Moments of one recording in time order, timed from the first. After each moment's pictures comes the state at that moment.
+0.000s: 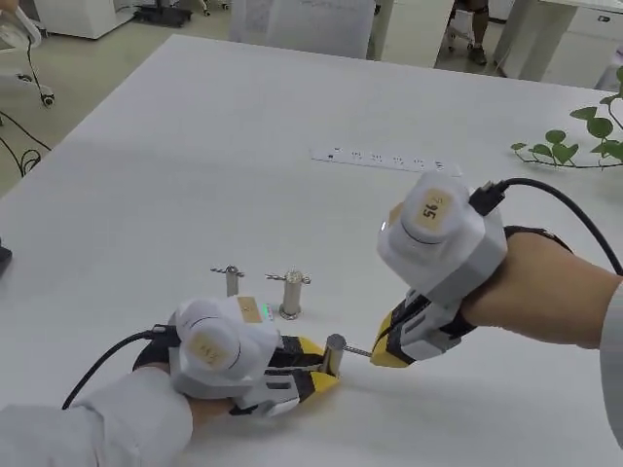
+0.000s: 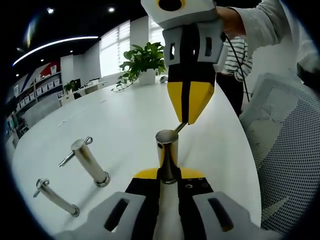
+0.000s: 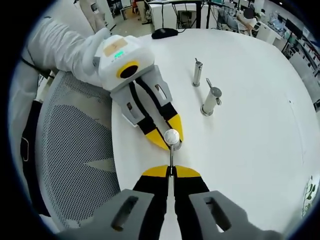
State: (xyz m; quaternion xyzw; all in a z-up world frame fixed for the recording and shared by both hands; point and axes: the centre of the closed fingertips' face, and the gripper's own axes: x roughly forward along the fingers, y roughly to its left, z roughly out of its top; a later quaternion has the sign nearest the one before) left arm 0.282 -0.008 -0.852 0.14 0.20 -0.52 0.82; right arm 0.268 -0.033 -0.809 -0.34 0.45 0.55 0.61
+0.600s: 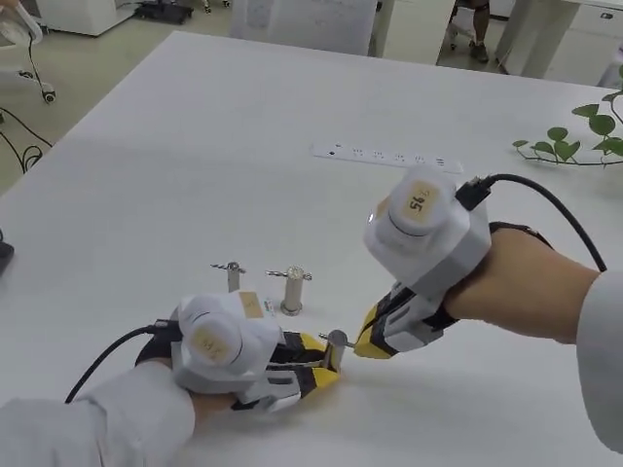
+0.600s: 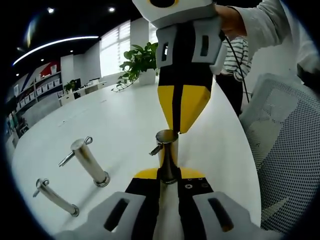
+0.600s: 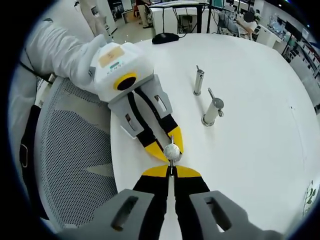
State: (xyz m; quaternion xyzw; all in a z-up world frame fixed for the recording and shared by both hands) left arm 0.282 -0.010 -0.852 0.14 0.20 -0.52 0.82; right arm 0.271 -0.014 -0.806 -0.33 0.44 0.56 0.62
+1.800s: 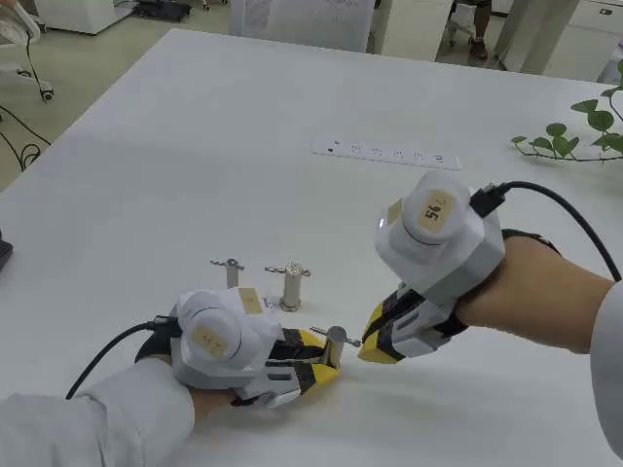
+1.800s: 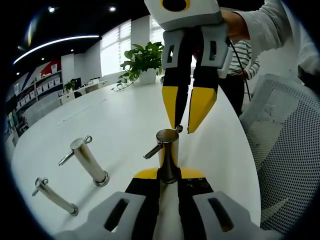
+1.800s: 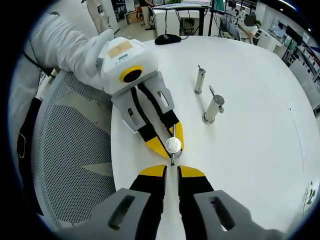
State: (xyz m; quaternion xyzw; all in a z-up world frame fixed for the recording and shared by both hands) left arm 0.283 -0.009 -0.853 0.13 0.20 -0.52 0.82; right arm 0.269 -0.022 -0.813 -0.33 0.42 0.57 0.62
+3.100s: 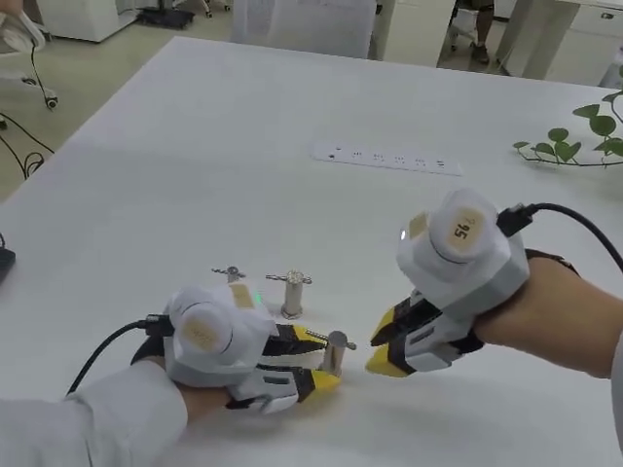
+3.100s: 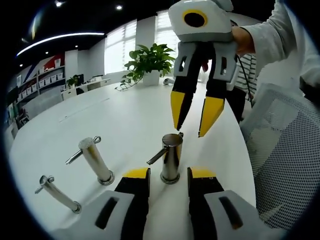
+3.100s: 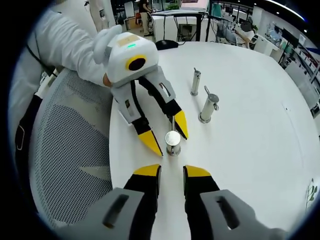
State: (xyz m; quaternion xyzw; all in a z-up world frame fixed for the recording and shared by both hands) left arm 0.286 -0.003 -0.842 0.10 0.21 -0.52 0.82; right arm 0.270 -0.032 -0.813 -0.32 0.39 0.57 0.65
